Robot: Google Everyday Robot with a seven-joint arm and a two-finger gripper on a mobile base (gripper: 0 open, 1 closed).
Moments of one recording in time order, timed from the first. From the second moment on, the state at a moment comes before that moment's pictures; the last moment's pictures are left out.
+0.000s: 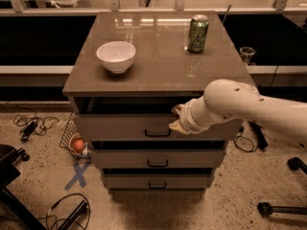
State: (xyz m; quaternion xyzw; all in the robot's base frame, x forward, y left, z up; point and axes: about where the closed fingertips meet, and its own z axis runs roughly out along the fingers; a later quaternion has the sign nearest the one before) arm 0.570 -0.078 0.676 -0.62 0.73 0.06 0.29
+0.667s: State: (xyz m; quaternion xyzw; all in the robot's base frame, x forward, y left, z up) arm 0.570 -0.078 0.679 -0.62 0.73 0.06 0.29
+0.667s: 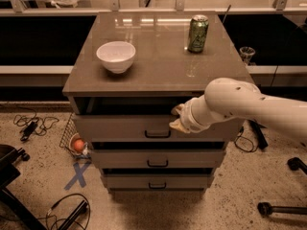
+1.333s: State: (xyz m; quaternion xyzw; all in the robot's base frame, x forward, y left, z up) arm 0.570 -0.078 0.684 -0.62 0.73 0.06 0.29
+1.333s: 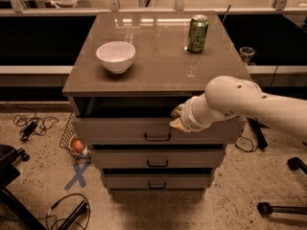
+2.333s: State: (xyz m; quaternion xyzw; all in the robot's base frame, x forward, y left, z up) arm 0.569 -0.076 0.690 -0.62 0.73 0.06 0.29
